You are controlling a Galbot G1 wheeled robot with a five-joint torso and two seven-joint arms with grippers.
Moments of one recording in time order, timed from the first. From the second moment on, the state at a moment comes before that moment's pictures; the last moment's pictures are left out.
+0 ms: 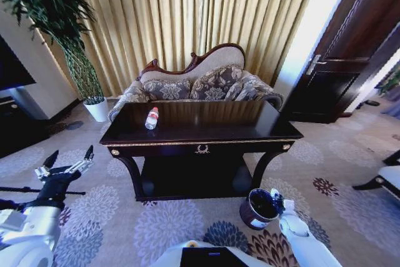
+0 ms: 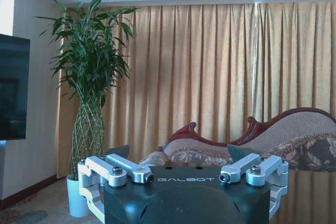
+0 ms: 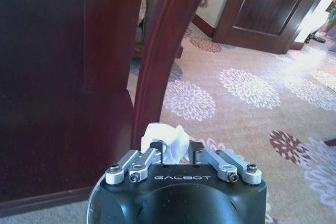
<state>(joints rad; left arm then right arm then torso) 1.86 -1.35 -1.19 -2.50 -0.64 0.19 0.03 -1.33 1.09 0.54 1.24 0.39 -0.10 0.21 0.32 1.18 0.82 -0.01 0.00</state>
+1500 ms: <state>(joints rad) 1.87 -1.35 -1.19 -2.50 -0.64 0.18 0.03 -1.38 1.10 0.57 1.35 0.39 -0.09 0.22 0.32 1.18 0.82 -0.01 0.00</state>
